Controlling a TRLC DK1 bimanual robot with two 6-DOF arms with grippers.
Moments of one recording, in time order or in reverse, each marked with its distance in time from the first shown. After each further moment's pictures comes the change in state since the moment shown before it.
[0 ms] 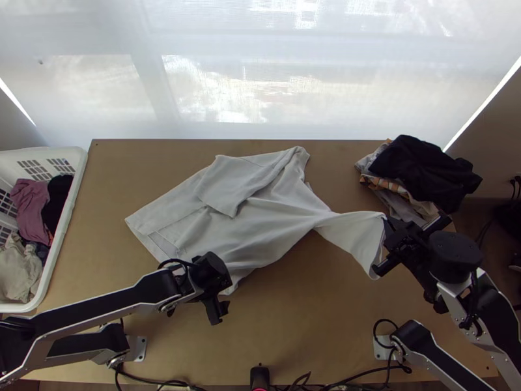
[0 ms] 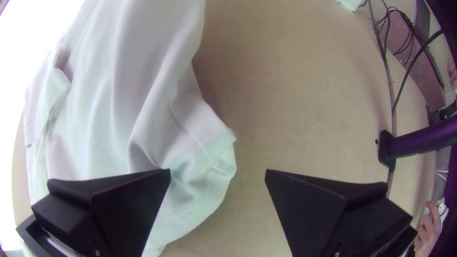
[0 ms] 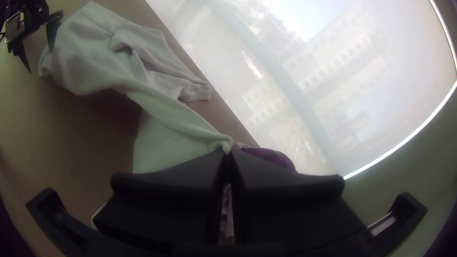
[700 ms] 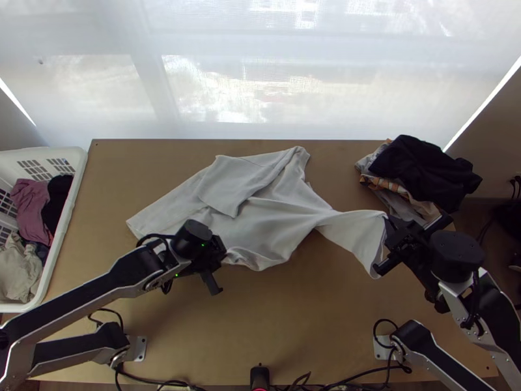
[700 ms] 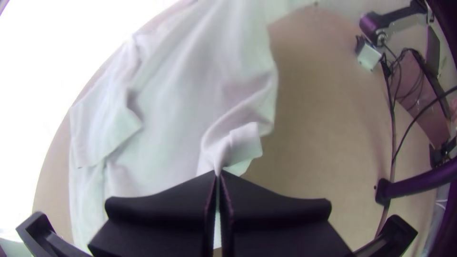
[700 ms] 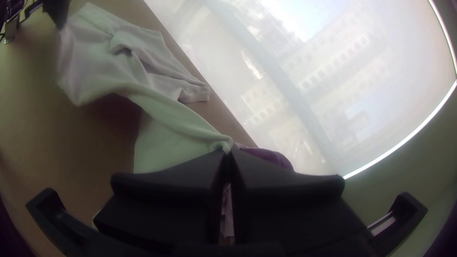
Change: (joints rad) left arm 0.155 -0.063 0.182 -0.056 -0.003 0.061; right arm -0.003 0.004 0.013 -0.004 -0.001 -0.003
